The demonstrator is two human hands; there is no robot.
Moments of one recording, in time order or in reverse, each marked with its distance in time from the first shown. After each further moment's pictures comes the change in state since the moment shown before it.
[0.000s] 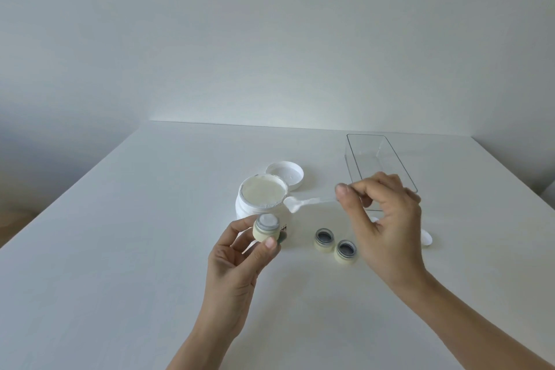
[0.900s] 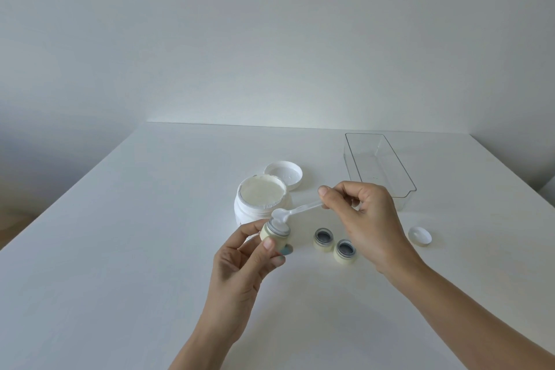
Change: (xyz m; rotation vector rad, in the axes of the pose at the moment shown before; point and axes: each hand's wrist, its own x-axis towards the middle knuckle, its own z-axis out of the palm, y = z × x) left_hand -0.003 0.001 0.004 0.034 -0.063 -0.020; right_hand 0.008 0.002 0.010 0.174 -0.301 0.426
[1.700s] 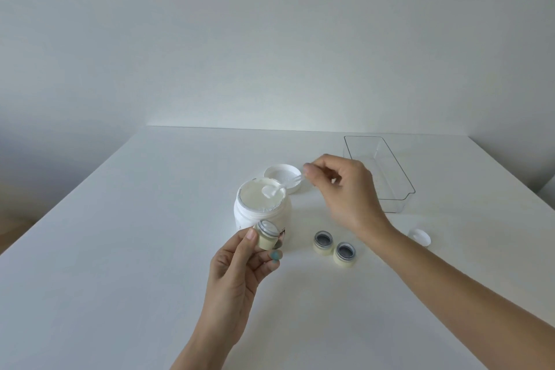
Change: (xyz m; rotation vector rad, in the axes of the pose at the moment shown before) left_hand 0.004 0.001 0.000 -0.031 0.091 -0.039; right_hand 0.040 -0.008 0.015 -0.012 -0.036 -0.207
